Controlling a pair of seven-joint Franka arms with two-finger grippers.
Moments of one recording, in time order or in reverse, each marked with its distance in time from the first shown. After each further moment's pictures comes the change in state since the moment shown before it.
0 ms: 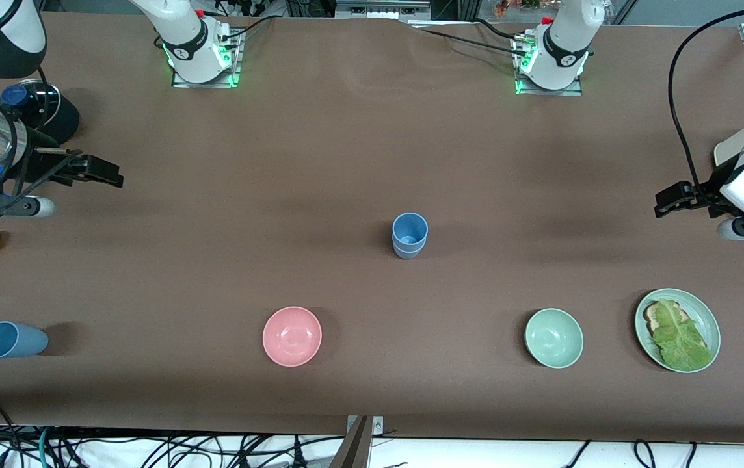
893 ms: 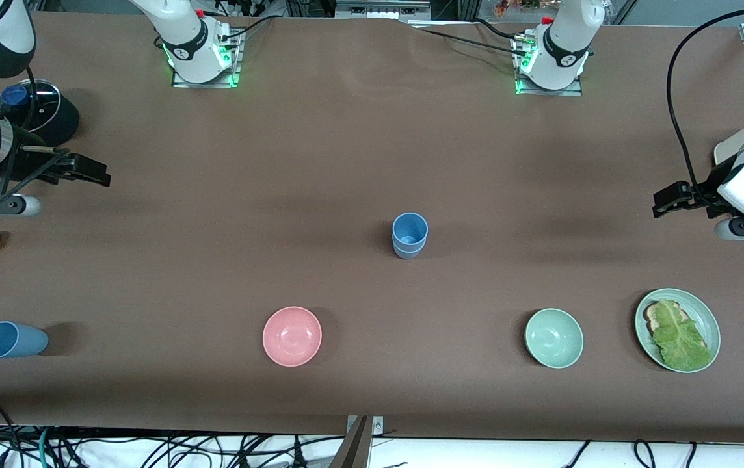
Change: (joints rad) left arm -0.005 0.000 0.000 0.000 0.000 0.001 0.001; right arm -0.006 -0.003 -0.018 0.008 -0.008 -0.010 -0.023
